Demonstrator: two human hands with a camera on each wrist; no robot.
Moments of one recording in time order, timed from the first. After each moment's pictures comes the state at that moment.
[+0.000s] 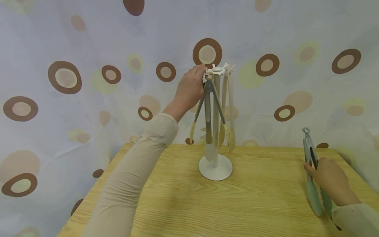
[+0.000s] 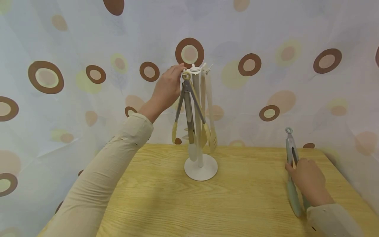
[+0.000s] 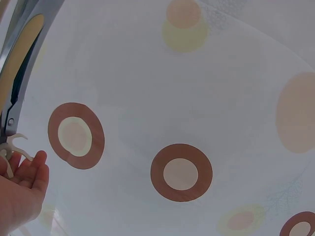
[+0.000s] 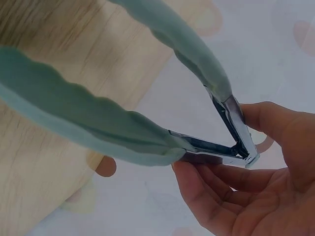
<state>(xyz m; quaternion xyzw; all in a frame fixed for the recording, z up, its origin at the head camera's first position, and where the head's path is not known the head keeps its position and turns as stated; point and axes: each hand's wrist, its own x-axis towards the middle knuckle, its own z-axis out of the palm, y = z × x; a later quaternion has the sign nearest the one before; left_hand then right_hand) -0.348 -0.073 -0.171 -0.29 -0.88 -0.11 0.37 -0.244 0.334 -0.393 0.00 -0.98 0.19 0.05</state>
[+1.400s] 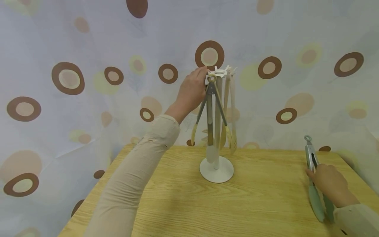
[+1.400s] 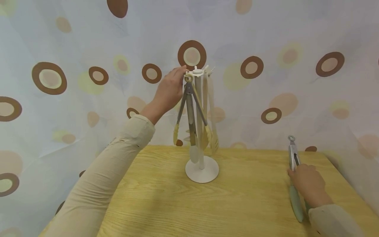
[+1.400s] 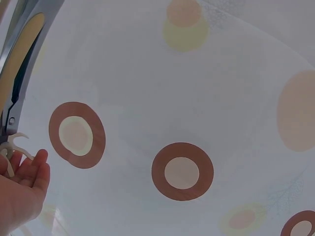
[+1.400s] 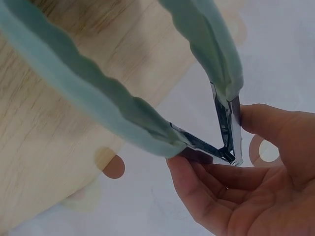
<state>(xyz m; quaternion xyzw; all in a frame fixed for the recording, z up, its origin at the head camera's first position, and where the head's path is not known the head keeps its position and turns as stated) -0.347 -0.075 -0.171 -0.29 -0.88 -0.10 0.37 -0.253 0.335 -0.399 0.00 -0.99 0.16 0.04</state>
